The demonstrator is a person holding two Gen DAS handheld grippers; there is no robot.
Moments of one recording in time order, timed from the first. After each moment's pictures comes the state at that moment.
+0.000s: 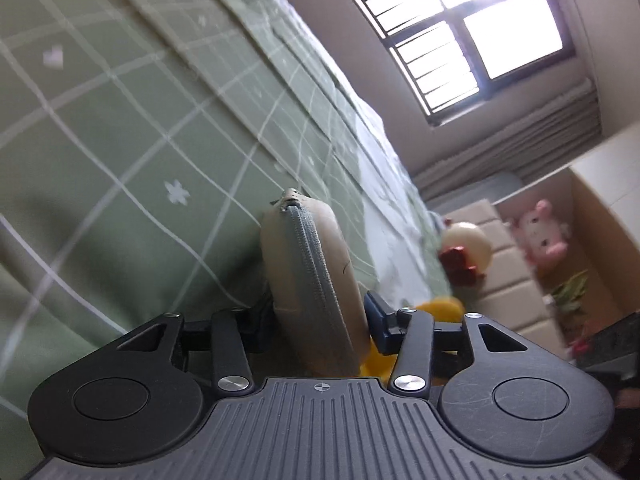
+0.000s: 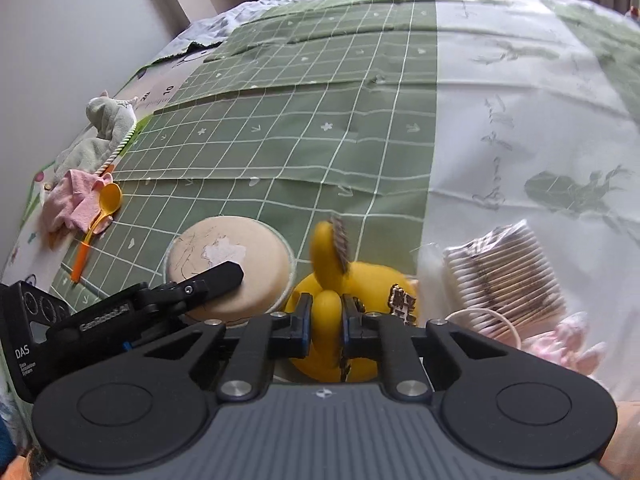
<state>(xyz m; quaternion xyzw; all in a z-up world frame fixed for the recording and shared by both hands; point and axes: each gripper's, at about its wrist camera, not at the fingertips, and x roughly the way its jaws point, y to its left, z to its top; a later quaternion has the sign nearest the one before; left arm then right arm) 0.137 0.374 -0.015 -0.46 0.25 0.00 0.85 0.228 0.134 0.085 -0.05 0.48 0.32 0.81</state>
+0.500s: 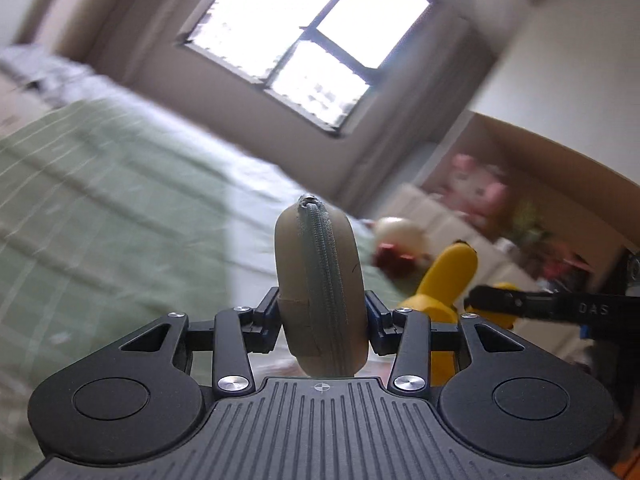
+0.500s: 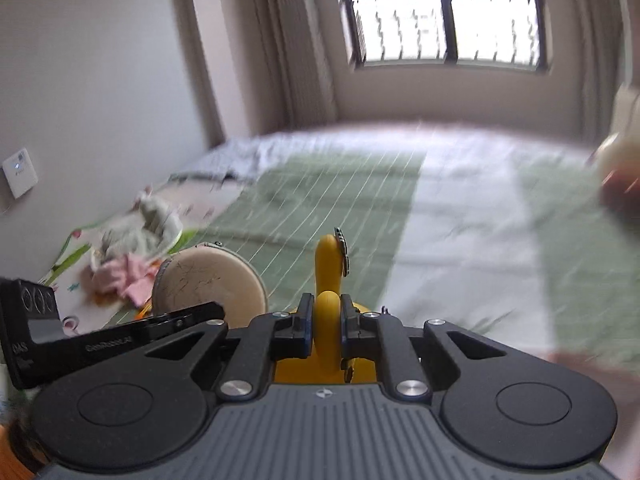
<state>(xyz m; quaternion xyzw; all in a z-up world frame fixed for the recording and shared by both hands) 0.108 0.261 0.174 -0.28 0.17 -0.08 0.94 0.163 -0.018 0.274 -0.04 0.27 0.34 0.90</state>
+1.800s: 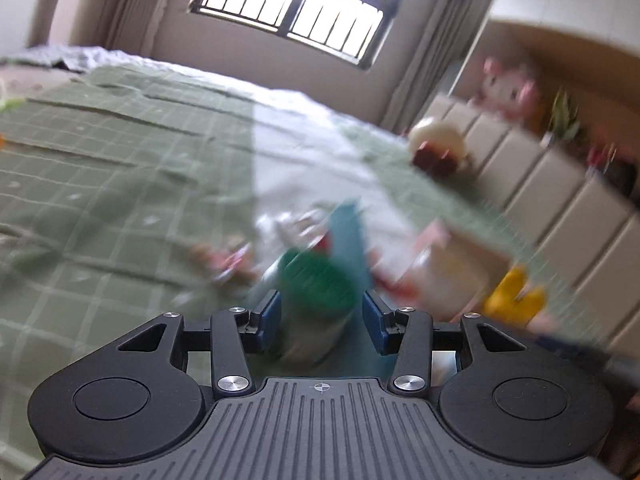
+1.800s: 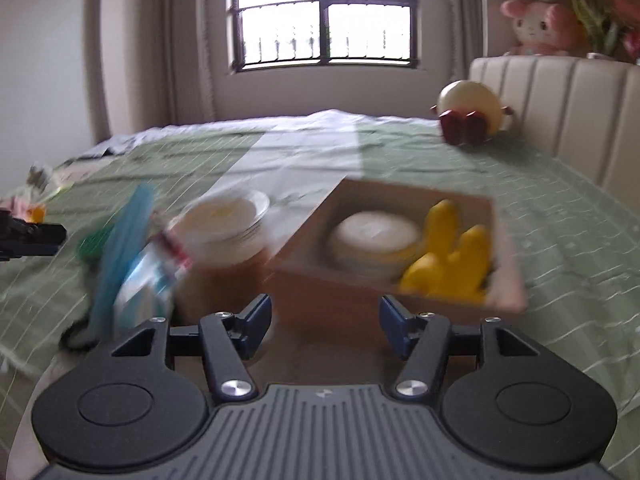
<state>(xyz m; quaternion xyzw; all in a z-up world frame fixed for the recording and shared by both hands) 0.046 0.159 0.076 -0.17 0.28 0.00 0.95 0.078 -0.162 0.059 -0.04 0.27 0.19 0.94</state>
